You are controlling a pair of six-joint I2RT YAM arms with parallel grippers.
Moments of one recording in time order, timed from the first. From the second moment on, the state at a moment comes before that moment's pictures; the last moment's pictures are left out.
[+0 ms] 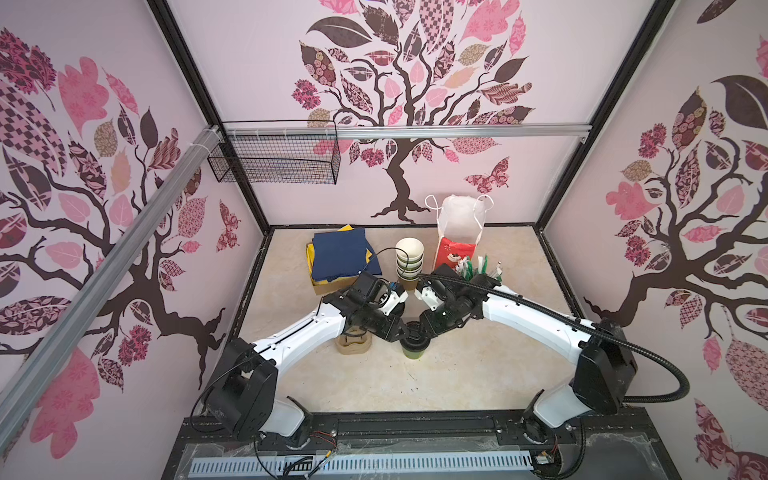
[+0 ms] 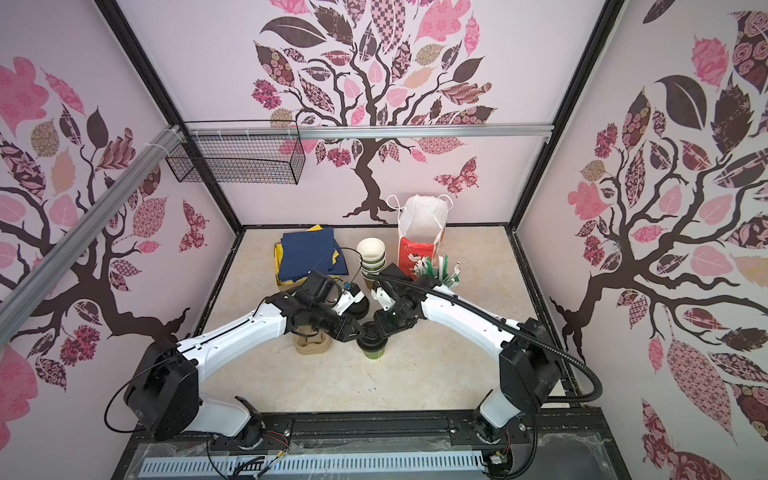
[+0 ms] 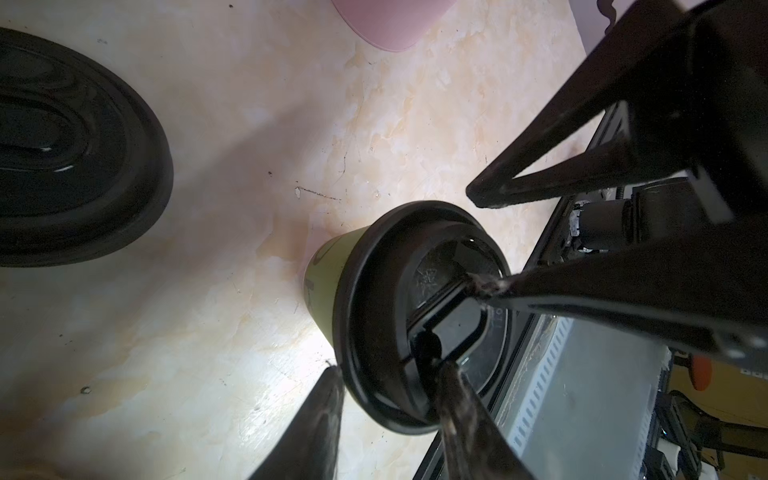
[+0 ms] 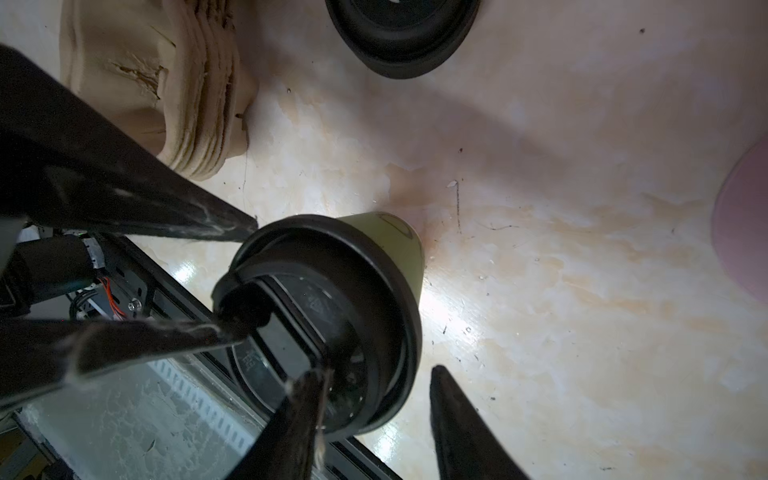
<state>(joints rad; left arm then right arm) -0.62 1.45 0.97 -0.57 0.55 -0.13 0.74 1.56 1.24 -0.88 -0.25 0.32</state>
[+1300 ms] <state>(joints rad) -0.62 1.45 0.98 -0.58 0.55 -0.12 0.74 1.54 1.22 -0.82 -0.23 0.39</state>
